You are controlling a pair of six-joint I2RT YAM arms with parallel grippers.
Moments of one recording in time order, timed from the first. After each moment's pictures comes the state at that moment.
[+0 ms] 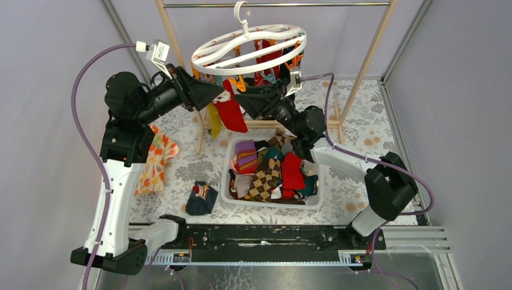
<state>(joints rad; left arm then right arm) -0.18 1.10 1.56 -0.40 0.67 -0.54 0.73 1.60 1.08 1.16 -0.32 0.80</state>
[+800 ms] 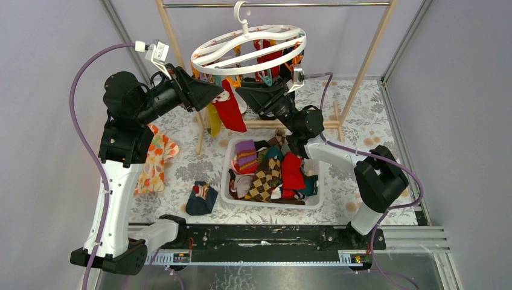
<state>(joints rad) -0.18 1.10 1.58 -0.42 0.66 -0.52 0.72 1.70 1.14 1.36 -0.30 0.97</state>
